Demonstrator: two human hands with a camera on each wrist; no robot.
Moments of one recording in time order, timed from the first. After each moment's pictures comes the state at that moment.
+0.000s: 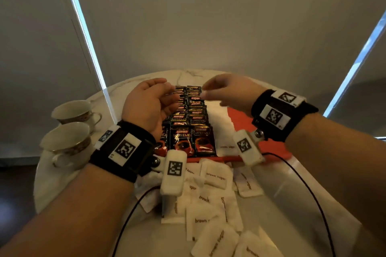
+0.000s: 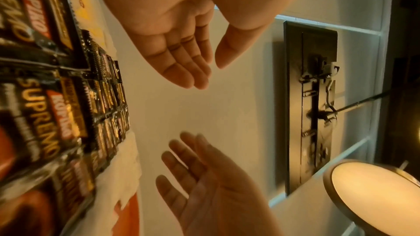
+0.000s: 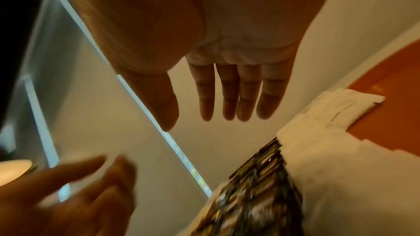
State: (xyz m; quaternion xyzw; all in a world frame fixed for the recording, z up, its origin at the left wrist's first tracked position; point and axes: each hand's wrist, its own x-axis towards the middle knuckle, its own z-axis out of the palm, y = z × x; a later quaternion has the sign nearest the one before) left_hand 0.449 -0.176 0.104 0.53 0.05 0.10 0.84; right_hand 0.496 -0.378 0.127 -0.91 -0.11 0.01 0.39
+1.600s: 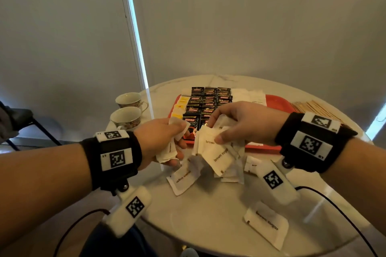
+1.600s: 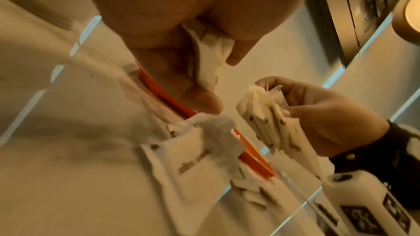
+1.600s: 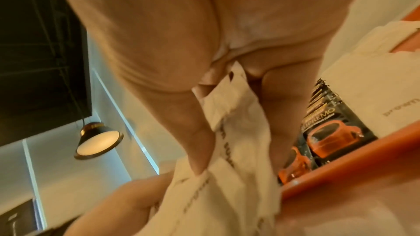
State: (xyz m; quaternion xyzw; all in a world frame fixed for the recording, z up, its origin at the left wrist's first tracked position) left_hand 0.333 -0.129 0.096 0.78 0.14 -0.11 0.60; right_hand 0.380 -0.353 0.134 -0.89 -0.22 0.18 0.35
